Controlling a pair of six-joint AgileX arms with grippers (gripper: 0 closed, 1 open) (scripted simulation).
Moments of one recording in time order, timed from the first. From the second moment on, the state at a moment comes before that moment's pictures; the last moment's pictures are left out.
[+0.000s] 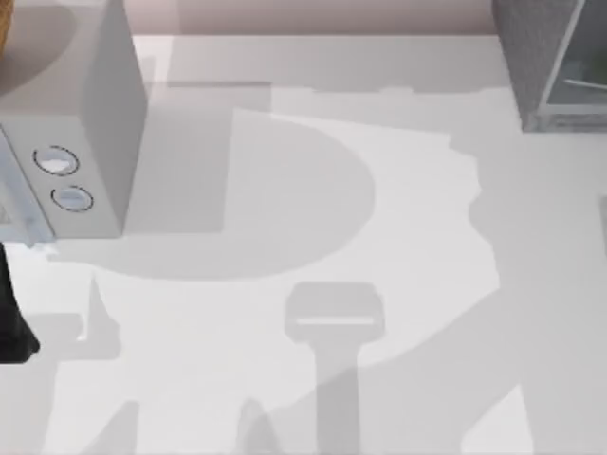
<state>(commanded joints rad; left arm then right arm) 0.00 0.00 0.00 0.00 0.00 0.00 -0.19 2.29 1.26 1.04 -0.15 0.01</state>
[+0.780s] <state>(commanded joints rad) 0.00 0.00 0.00 0.00 0.00 0.00 -0.18 2.34 1.35 0.98 -0.14 0.01</state>
